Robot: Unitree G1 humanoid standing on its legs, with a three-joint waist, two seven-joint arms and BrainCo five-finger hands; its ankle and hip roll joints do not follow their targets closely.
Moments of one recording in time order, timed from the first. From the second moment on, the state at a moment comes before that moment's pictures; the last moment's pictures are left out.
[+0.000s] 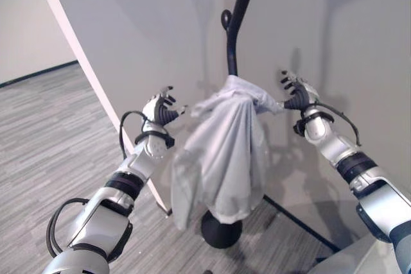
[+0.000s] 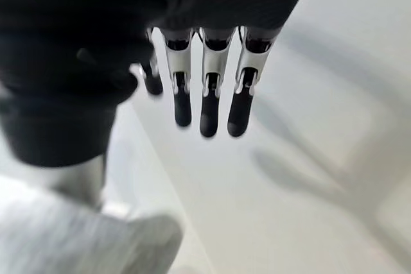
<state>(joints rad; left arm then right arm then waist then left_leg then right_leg) -0.70 0.57 -0.47 0.76 0.12 -0.13 0.49 -0.88 -0.51 0.60 0.76 -0.14 -0.10 -0.36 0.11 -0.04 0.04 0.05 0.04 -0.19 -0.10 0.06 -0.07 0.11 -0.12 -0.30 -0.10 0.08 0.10</state>
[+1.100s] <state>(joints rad) 0.14 0.27 -0.09 0.77 -0.28 -0.16 0.19 0.09 -0.38 0.18 0.66 -0.03 -0.13 -0.25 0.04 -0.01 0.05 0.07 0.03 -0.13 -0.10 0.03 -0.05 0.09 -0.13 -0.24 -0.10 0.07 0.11</state>
